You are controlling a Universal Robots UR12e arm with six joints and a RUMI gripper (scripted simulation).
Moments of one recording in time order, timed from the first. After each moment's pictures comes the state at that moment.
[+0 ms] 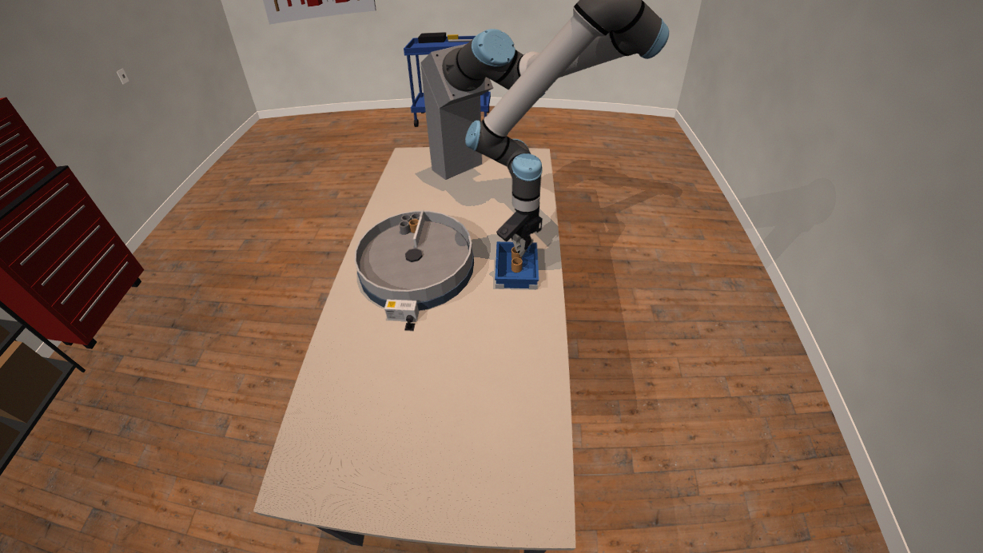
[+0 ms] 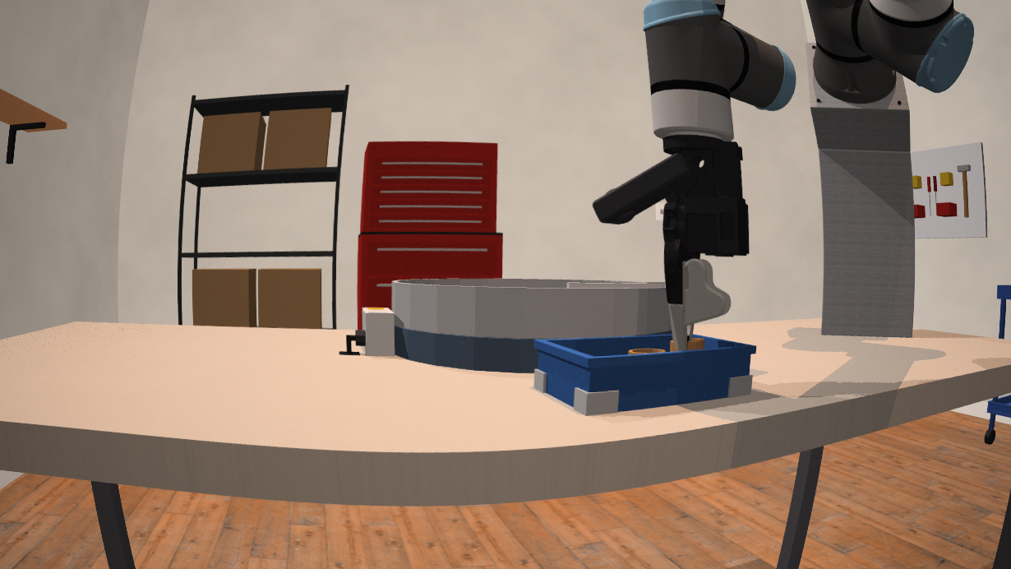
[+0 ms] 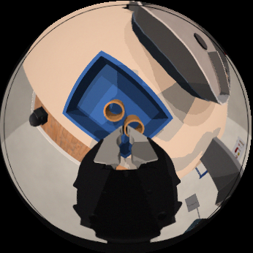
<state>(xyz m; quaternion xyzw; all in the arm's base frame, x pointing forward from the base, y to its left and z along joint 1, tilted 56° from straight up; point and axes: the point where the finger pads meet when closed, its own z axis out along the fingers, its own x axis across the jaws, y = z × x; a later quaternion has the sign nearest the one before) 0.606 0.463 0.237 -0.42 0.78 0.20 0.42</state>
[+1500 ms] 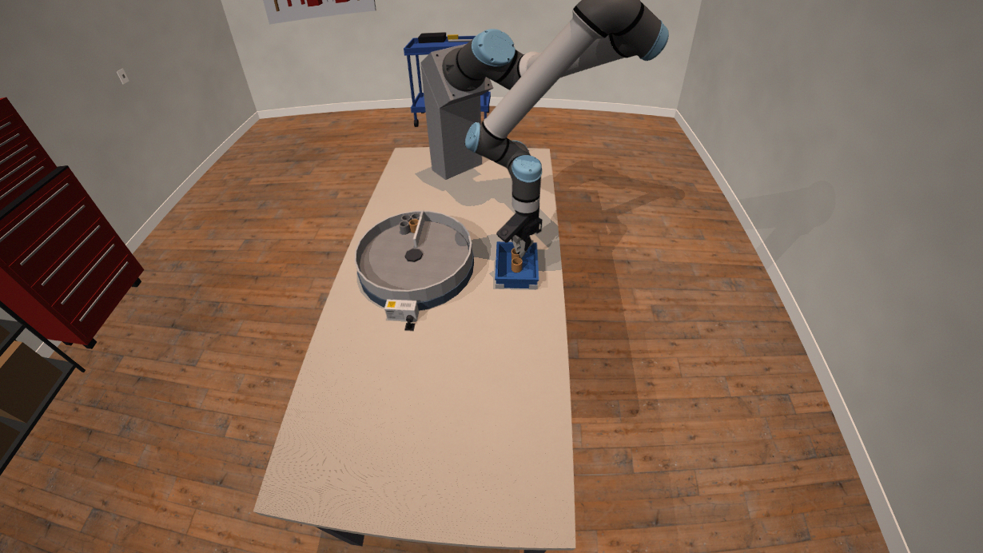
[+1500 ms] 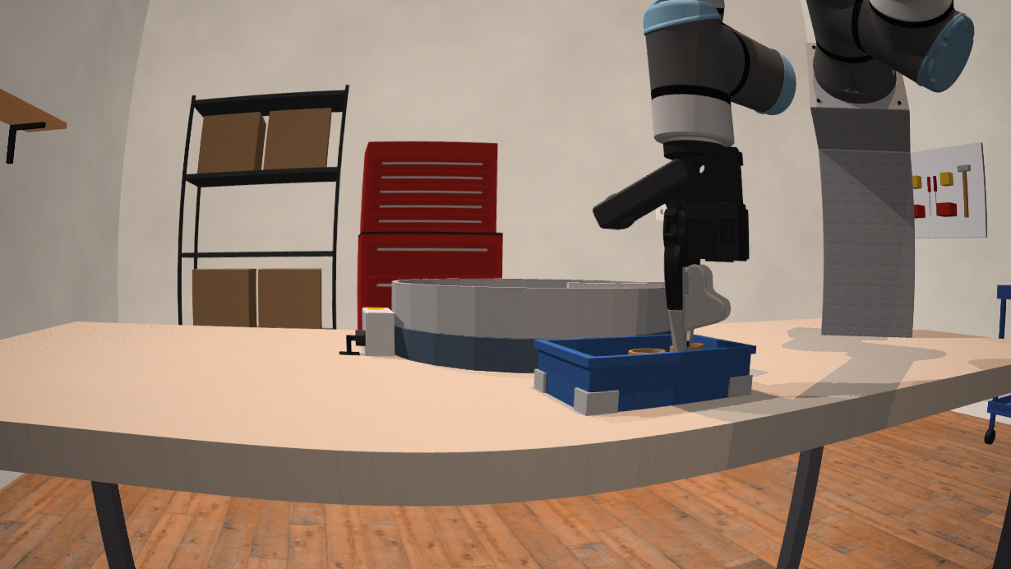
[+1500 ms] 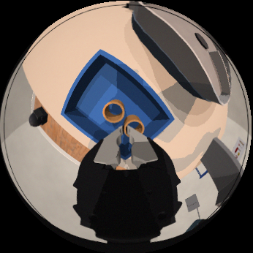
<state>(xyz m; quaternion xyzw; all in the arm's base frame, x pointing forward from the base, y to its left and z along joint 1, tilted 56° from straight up) 0.609 0.466 0.233 -0.42 0.78 0.20 0.42</state>
